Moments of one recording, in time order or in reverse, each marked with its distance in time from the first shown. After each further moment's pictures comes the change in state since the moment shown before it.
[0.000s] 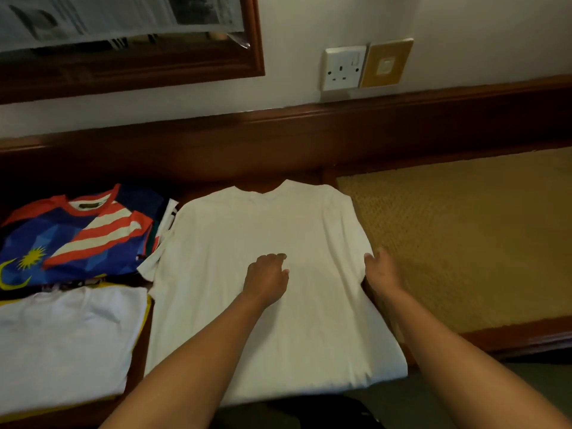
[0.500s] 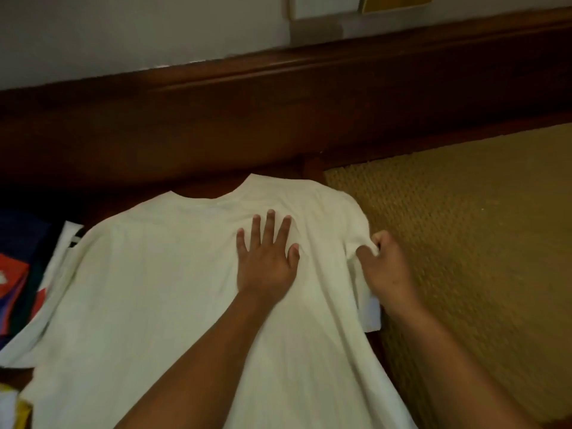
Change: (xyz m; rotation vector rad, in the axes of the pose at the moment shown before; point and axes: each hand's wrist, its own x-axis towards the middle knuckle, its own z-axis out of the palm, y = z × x) left_hand 0.176 0.022 0.062 0.218 0.208 0.062; right_hand 0.107 -0.029 0.020 0.135 0.029 -0.116
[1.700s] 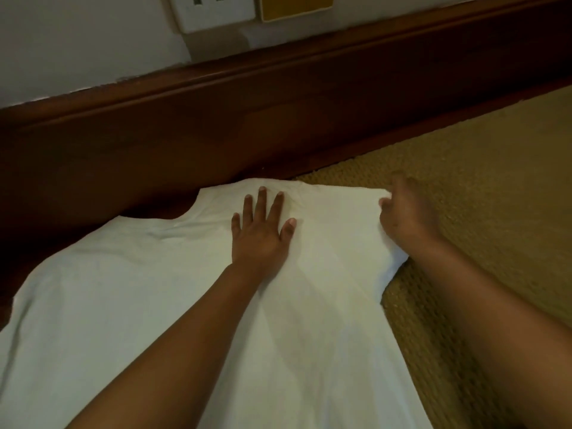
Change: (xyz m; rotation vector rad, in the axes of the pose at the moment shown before) left_hand 0.087 0.073 -0.015 -0.150 -0.077 0.164; right_hand 0.110 0.018 -0.098 -0.547 0.265 -0.101
